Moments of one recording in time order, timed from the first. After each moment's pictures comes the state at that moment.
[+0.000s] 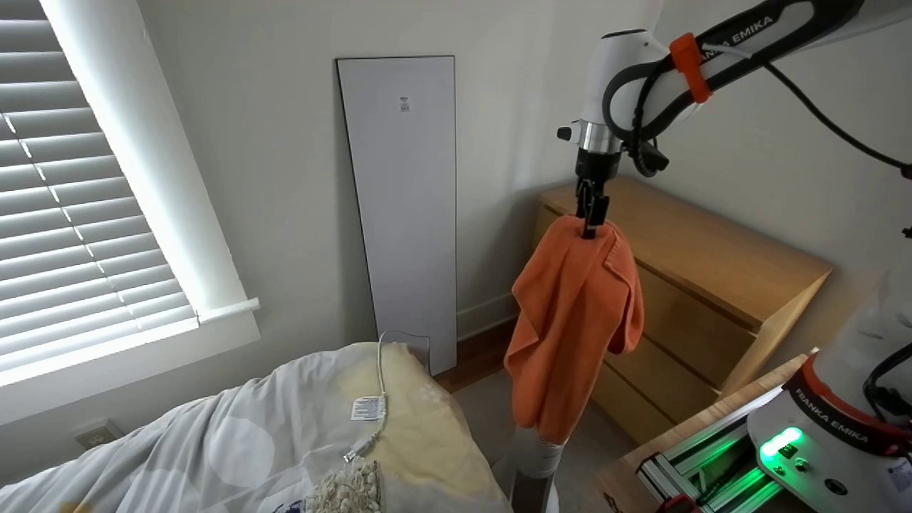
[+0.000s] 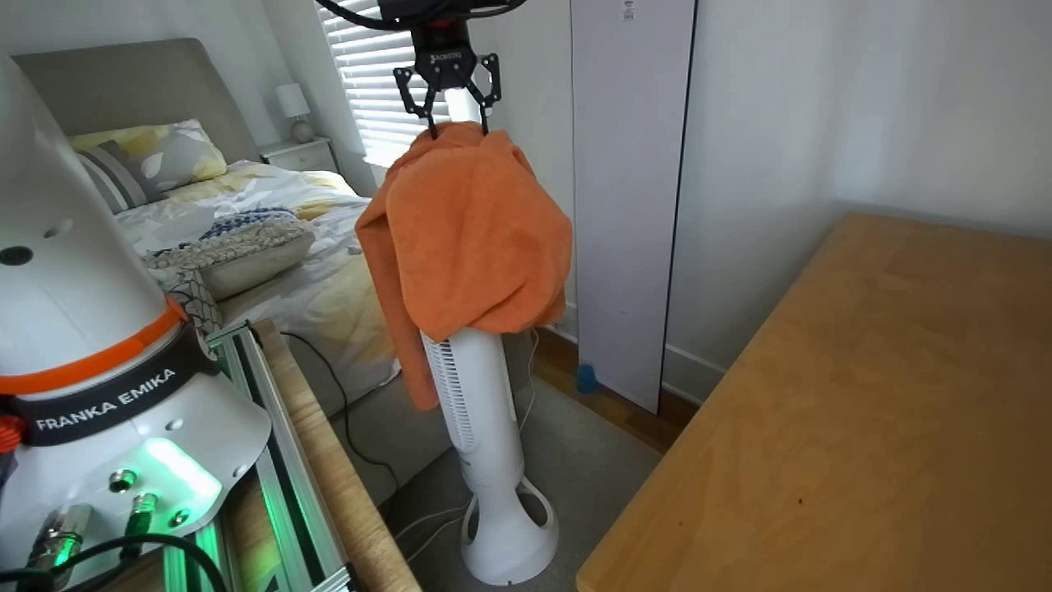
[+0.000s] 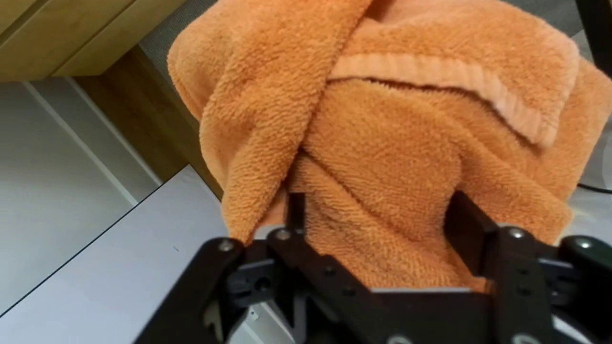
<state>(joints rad) 0.21 -0.17 0.10 -2.43 -0.05 2.24 -0.75</state>
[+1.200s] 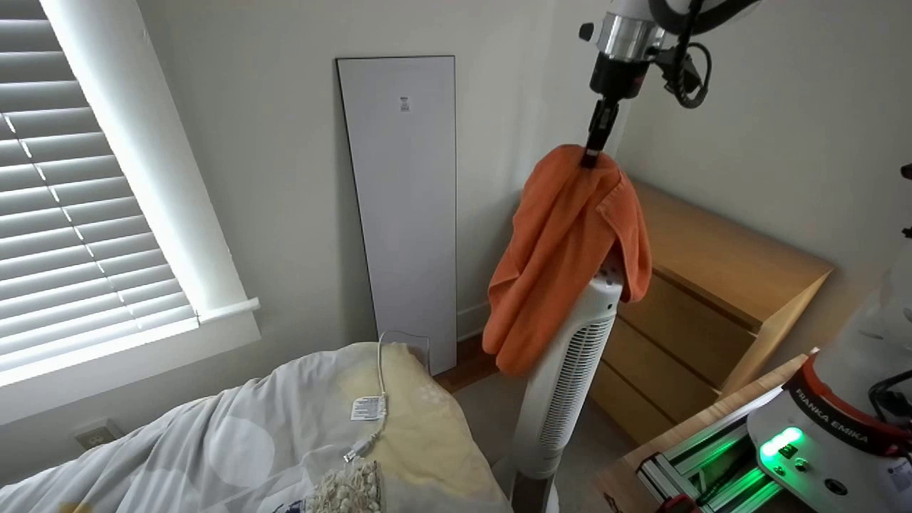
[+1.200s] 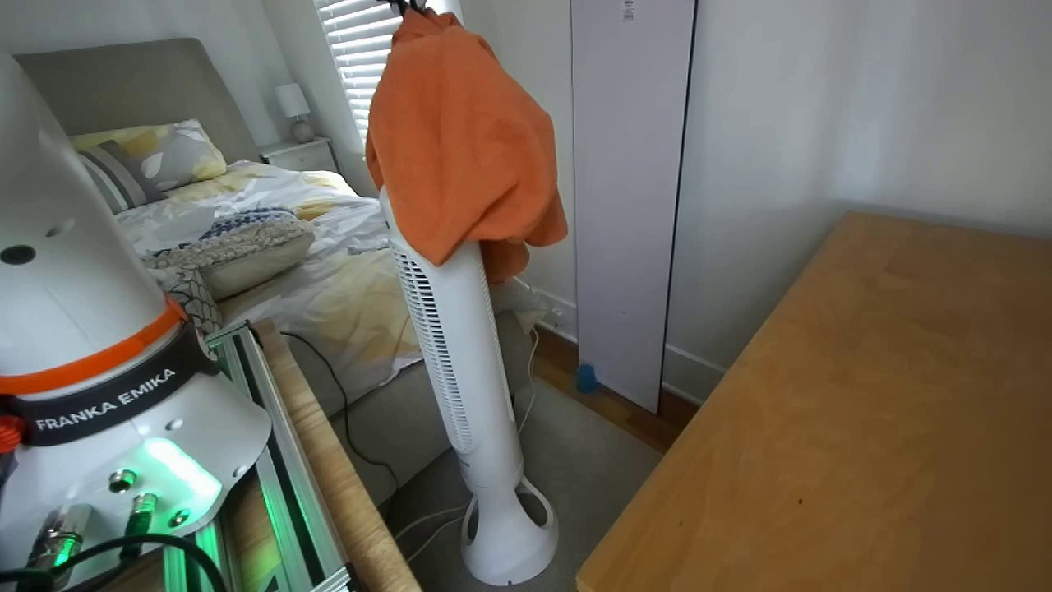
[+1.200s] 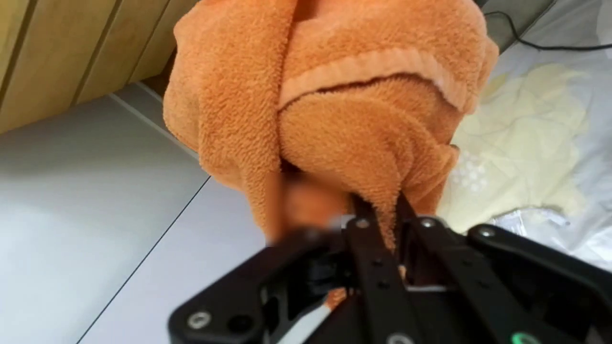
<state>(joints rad) 0.23 -0.42 0.17 -2.30 -0.02 2.01 -0.41</state>
